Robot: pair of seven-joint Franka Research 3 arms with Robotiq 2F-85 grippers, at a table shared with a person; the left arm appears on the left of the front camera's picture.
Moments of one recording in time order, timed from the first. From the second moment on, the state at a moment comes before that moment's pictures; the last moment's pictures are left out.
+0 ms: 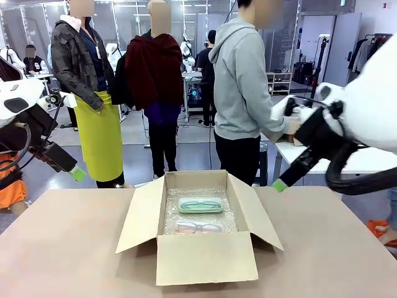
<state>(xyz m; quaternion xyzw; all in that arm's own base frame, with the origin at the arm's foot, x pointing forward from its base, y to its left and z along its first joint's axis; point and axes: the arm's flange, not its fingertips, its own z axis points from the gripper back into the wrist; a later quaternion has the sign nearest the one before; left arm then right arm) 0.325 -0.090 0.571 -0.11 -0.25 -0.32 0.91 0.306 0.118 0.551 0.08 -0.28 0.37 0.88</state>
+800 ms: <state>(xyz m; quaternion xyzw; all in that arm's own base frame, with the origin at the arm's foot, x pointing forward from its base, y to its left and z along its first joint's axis) 0.326 -0.090 0.571 -0.11 -0.25 -0.32 0.91 0.313 0.025 0.554 0.12 -0.28 0.23 0.93</state>
